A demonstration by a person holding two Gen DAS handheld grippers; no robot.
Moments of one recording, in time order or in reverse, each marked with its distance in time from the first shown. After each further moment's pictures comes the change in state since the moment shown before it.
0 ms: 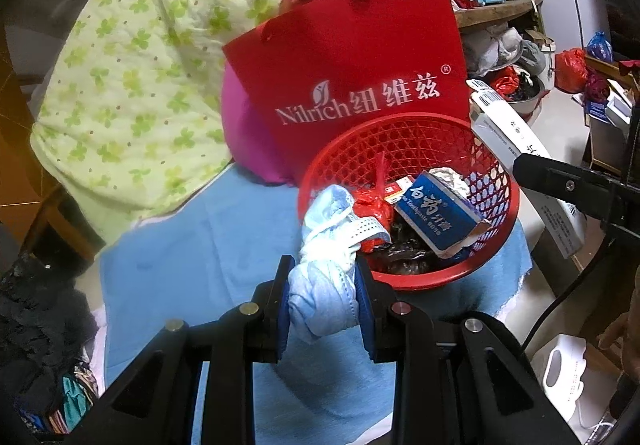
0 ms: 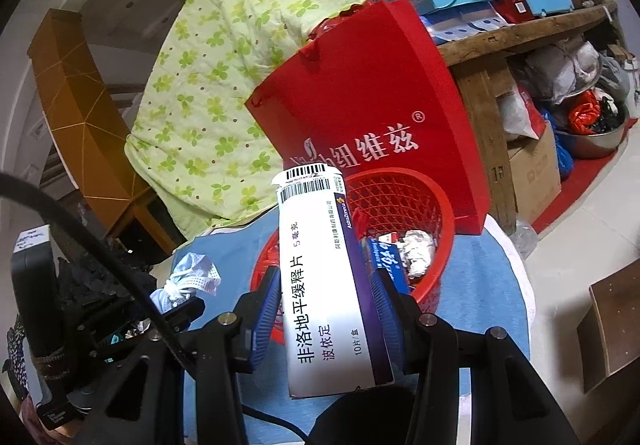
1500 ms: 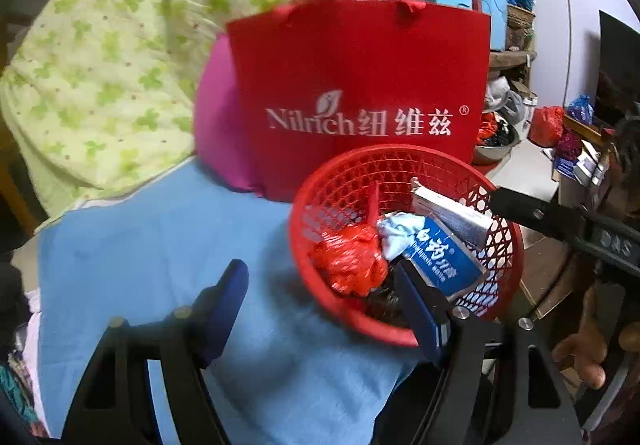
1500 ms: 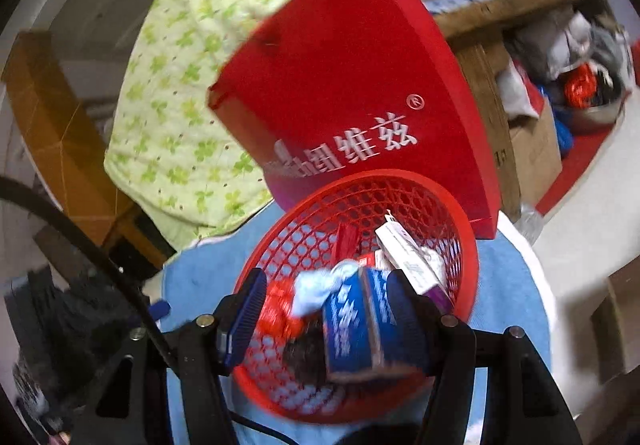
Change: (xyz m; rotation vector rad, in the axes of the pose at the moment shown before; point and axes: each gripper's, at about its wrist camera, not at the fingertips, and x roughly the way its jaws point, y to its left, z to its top) left arm 0.045 0.055 0.014 -0.169 -0.049 -0.197; right arm 0.056 -0.003 0.023 0.050 0.037 -0.031
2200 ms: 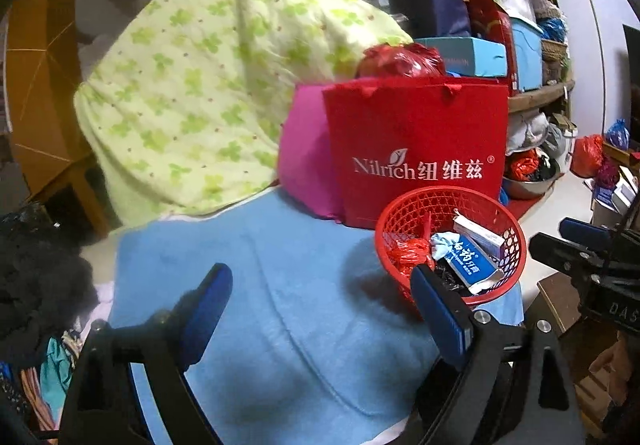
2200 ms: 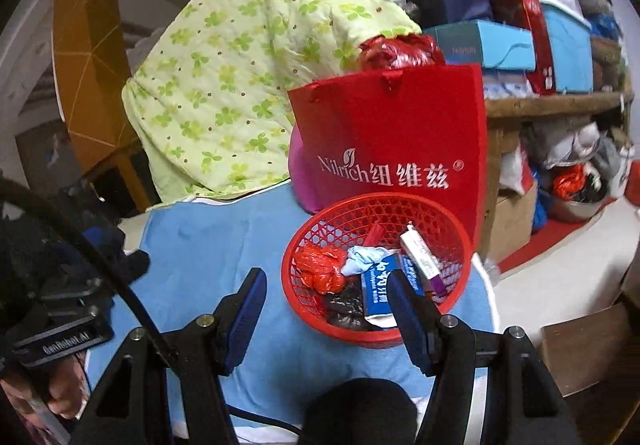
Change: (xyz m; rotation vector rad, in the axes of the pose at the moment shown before) left arm -0.135 0.031 -0.022 -0.050 -0.143 0.222; right arm -0.092 0.119 -0.034 -0.335 -0.025 -0.160
